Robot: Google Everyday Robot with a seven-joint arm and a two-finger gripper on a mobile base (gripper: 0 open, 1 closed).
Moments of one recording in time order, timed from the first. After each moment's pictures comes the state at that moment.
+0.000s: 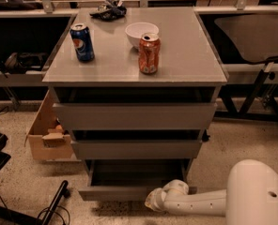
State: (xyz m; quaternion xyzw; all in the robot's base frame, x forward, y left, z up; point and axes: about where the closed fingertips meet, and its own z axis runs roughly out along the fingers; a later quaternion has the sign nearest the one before) arm 0.505 -0.058 0.164 -0.59 0.77 0.09 0.22
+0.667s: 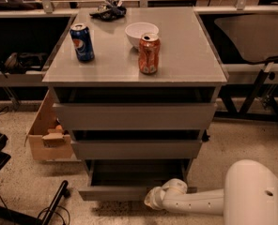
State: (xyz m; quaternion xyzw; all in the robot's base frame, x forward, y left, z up) arm 0.516 -0.055 0.159 -0.59 0.77 0.08 0.23
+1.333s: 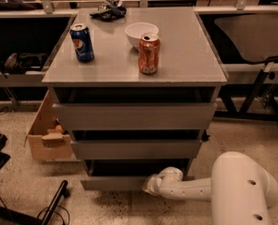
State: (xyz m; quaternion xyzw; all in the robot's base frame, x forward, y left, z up) arm 0.585 -0.054 0.171 -0.61 0.74 0.04 0.26
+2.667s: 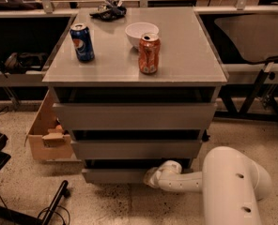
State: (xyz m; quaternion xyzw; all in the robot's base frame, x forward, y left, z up) arm 0.622 -0.053 0.177 -0.62 0.74 0.02 0.26
